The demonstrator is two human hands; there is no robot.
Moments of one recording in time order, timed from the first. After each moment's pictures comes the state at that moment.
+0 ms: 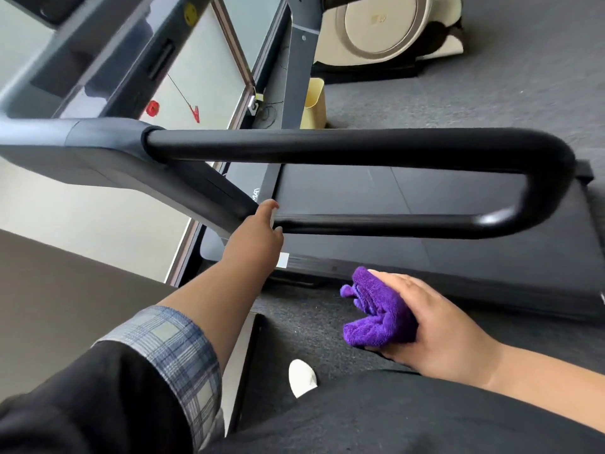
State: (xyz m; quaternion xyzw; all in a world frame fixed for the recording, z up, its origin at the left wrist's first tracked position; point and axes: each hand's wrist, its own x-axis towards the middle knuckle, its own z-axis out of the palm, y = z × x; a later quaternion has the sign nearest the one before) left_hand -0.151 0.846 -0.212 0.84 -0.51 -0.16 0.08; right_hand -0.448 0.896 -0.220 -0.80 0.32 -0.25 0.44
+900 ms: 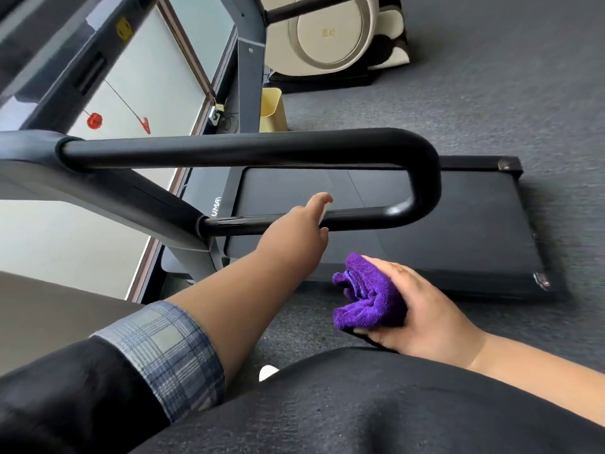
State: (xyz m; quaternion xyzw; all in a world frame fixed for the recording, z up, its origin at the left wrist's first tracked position) left_hand -0.316 0.829 -0.188 0.71 -0.69 -0.13 0.07; right_hand -0.532 0.899 -0.203 -0.78 0.38 -0.28 0.41
